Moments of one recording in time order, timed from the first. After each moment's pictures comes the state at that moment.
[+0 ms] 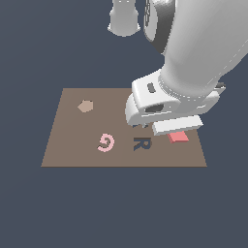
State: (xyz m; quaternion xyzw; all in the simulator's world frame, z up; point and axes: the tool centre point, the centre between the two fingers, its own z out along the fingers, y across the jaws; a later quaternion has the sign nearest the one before) arm 0.038 0.104 0.094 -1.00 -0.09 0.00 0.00
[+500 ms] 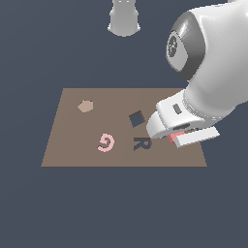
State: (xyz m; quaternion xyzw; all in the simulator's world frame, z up) arm 0.051 0.160 0.055 -0.99 -0.13 0.00 0.00
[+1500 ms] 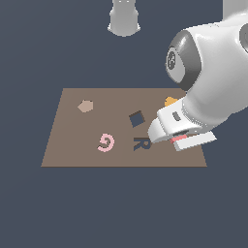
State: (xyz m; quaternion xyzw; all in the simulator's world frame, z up) arm 0.053 0.167 0.030 -0.99 -0.13 0.00 0.00
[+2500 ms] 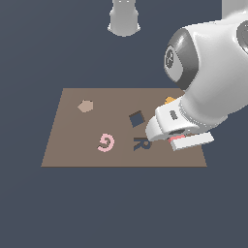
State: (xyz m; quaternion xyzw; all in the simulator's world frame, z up) arm 0.054 0.161 0.033 -0.99 -0.11 0.00 0.00
